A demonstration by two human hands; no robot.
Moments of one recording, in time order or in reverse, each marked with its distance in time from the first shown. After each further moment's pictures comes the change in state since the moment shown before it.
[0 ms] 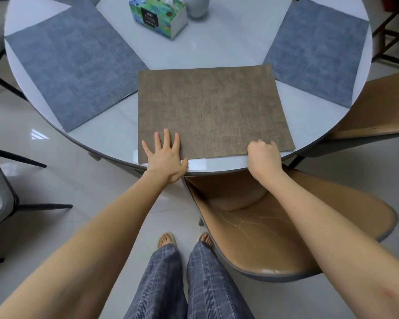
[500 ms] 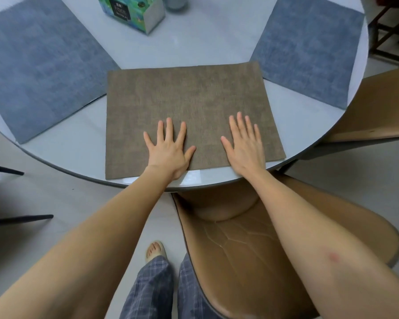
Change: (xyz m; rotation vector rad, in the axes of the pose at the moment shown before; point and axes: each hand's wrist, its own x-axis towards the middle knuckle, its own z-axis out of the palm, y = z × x) left_hand 0.061 0.057 0.004 0.016 0.083 0.033; right_hand 0.076 0.026 0.058 0.266 0.172 -0.061
